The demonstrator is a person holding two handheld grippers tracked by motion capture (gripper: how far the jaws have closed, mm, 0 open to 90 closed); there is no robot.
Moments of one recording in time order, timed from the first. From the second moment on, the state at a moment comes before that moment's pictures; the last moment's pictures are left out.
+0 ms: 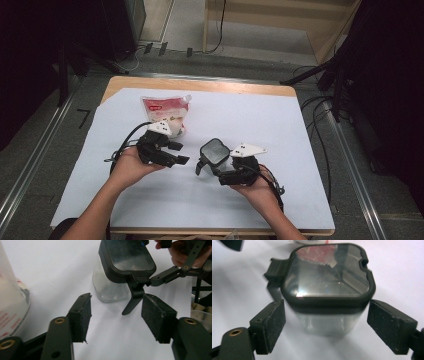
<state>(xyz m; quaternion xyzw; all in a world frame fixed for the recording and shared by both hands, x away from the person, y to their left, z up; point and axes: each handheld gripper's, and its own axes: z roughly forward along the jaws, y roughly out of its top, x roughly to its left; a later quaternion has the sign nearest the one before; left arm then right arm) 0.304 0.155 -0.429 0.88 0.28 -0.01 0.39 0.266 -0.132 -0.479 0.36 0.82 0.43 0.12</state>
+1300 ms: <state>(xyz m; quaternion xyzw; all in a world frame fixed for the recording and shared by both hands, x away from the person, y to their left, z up) 0.313 0.121 -0.458 0.88 0.27 -0.08 0.37 0.266 -0.154 -0.474 0.36 0.83 0.42 0.09</state>
